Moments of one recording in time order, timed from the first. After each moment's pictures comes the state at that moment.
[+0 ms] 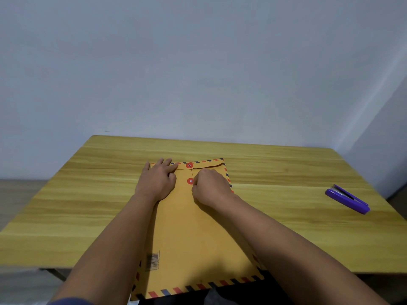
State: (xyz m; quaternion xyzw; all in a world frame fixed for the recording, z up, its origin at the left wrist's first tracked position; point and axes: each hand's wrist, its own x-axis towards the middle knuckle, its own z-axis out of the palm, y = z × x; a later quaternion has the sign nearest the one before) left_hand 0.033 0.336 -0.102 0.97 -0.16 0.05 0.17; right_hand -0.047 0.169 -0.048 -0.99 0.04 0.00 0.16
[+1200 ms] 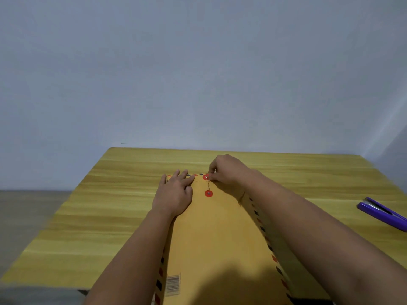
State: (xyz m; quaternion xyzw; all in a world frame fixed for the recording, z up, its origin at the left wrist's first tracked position) left_hand 0.030 0.337 -0.101 0.97 -0.17 0.04 0.18; right_hand 0.054 0.134 -0.033 -0.99 -0.09 0.04 0.12
